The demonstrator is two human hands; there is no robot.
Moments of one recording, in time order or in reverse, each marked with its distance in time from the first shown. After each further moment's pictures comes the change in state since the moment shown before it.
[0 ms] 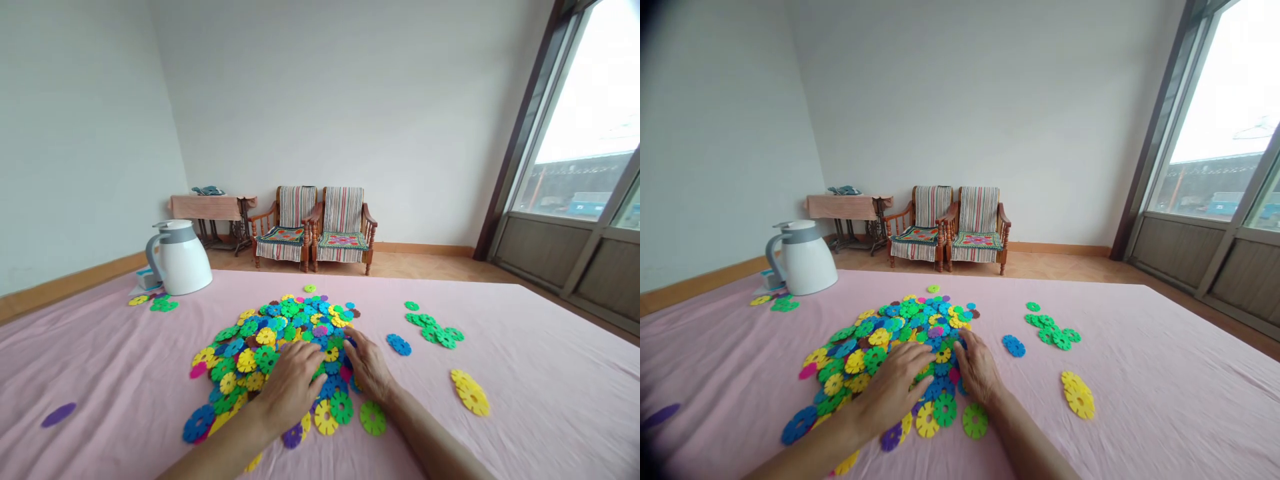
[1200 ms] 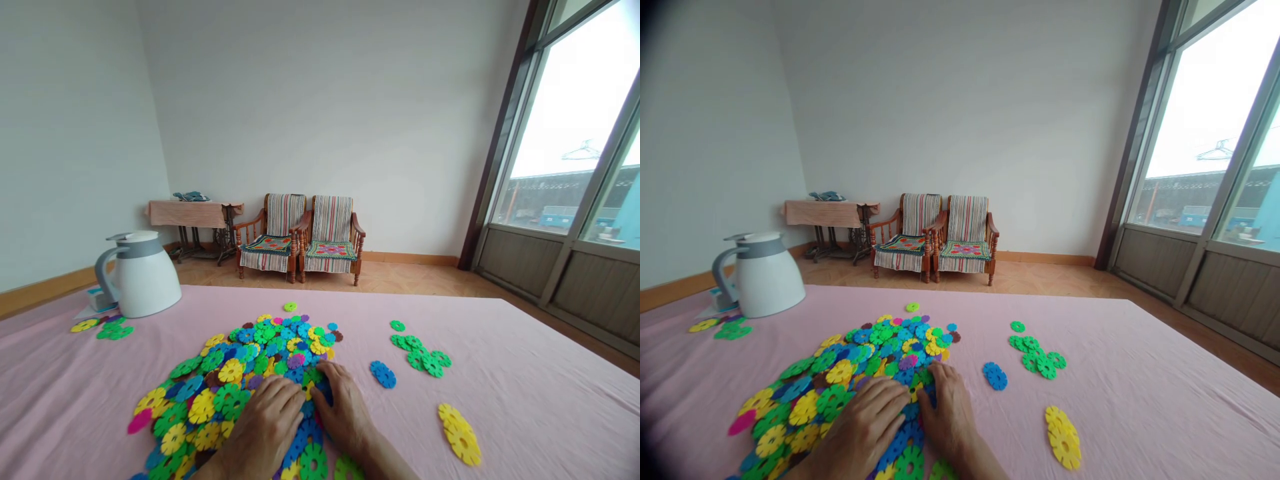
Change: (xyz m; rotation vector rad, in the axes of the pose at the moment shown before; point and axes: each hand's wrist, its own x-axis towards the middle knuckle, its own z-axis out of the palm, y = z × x) left_hand 0.014 0.002 0.002 0.146 0.155 0.263; right_hand -0.003 0.001 0.016 -0.100 0.070 -0.049
